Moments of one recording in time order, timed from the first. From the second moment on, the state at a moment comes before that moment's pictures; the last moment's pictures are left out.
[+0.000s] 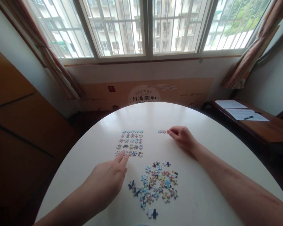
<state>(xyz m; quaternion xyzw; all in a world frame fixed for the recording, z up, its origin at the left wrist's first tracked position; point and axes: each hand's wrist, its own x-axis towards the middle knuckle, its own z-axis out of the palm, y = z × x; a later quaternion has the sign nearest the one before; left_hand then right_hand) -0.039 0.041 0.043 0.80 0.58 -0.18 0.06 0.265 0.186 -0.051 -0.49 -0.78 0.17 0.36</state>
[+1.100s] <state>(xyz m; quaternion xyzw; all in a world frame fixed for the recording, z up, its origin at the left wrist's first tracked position) -0.037 0.039 0.041 0.80 0.55 -0.19 0.10 0.266 0.187 -0.053 -0.47 -0.79 0.15 0.35</state>
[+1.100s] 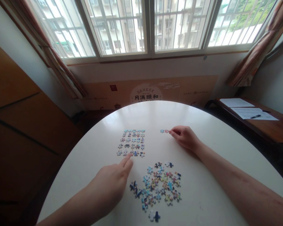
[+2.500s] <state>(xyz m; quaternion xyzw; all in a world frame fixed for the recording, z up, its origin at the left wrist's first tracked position) -0.027 0.046 0.021 0.85 0.50 -0.07 0.16 0.265 0.185 -0.050 -0.48 -0.80 0.15 0.34</state>
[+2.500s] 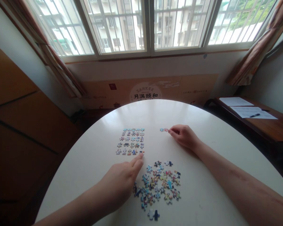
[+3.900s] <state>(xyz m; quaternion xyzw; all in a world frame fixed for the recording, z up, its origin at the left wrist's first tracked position) -0.025 0.041 0.045 0.81 0.51 -0.25 0.13 0.289 0.183 -0.008 -0.47 -0.84 0.26 0.10</state>
